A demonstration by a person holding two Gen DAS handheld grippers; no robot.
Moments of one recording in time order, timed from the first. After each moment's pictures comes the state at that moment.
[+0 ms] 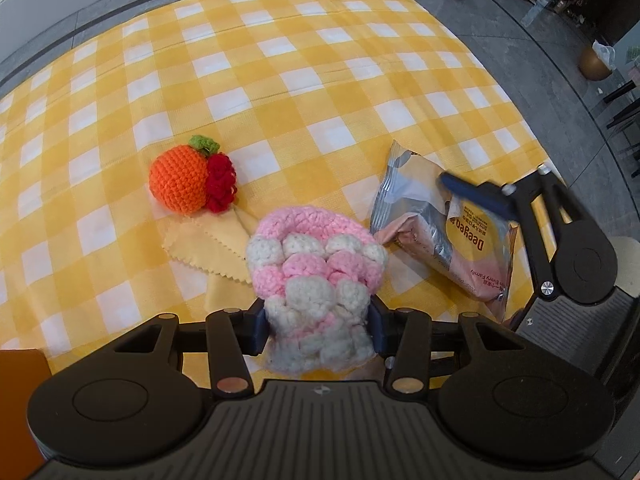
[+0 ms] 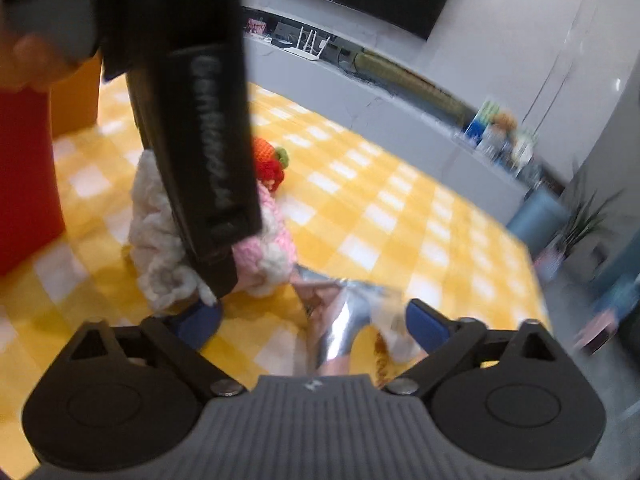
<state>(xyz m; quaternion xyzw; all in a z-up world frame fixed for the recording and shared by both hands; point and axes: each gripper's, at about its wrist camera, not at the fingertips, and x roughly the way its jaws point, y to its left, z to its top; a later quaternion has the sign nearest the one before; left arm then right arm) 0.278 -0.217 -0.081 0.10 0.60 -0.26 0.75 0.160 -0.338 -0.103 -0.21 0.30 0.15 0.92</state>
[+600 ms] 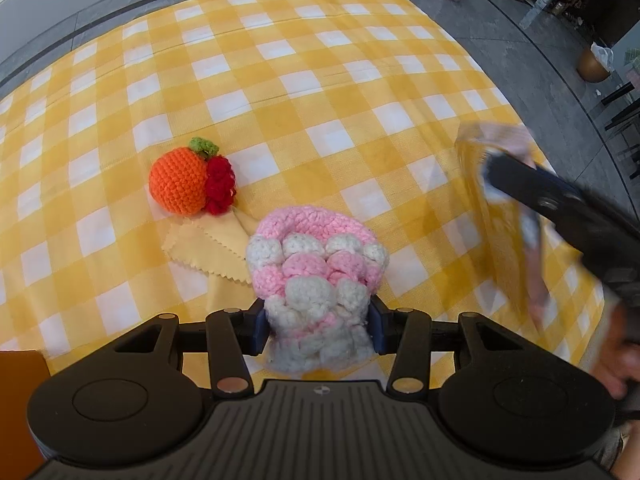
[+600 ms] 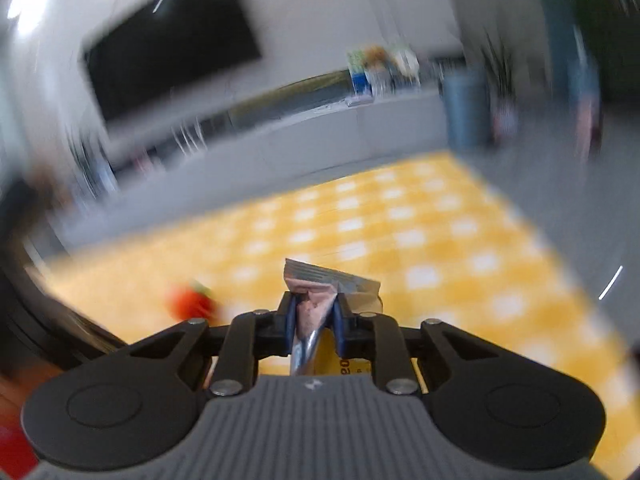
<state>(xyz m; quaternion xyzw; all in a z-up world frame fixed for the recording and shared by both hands) 0.277 -0.217 -0.080 0.10 0.60 -0.27 0.75 0.153 -0.436 -0.062 0.24 0.29 0.05 0.93</state>
